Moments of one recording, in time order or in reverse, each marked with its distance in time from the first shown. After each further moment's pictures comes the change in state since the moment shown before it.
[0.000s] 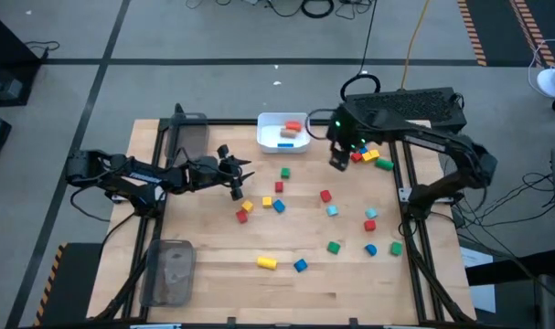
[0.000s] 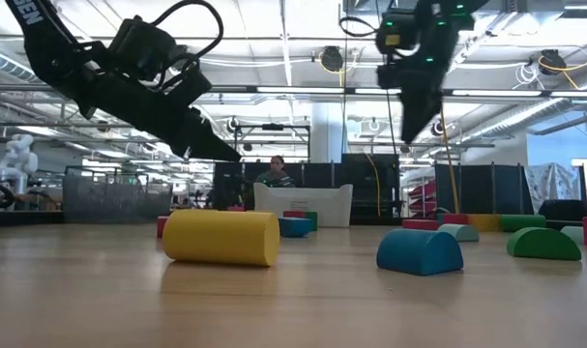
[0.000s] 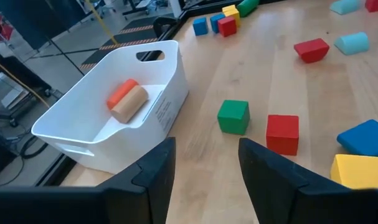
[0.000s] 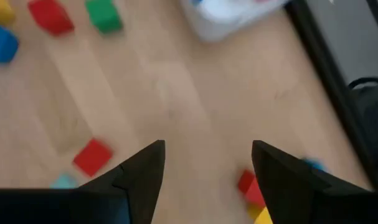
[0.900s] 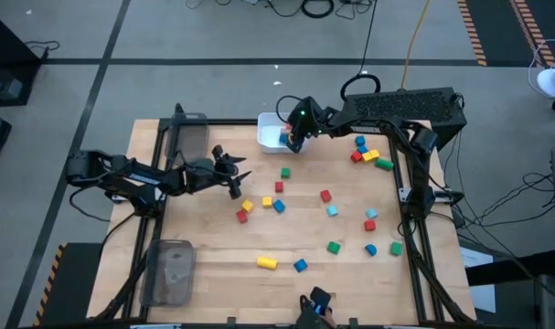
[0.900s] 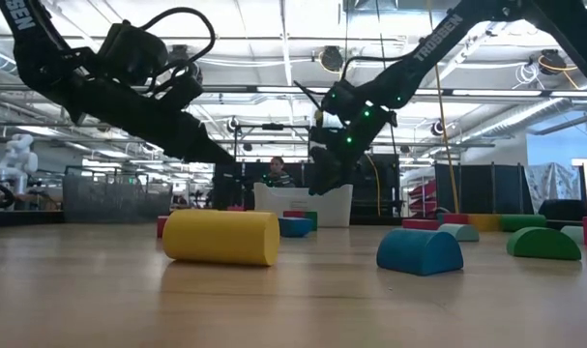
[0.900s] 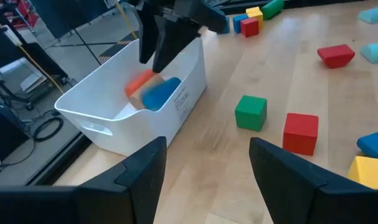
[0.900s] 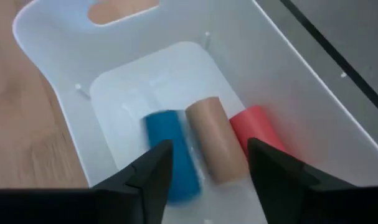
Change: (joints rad) left arm 0.001 0.000 -0.063 0.093 -0.073 -0.080; right arm -0.107 0.571 0.136 0.807 -0.094 -0.085
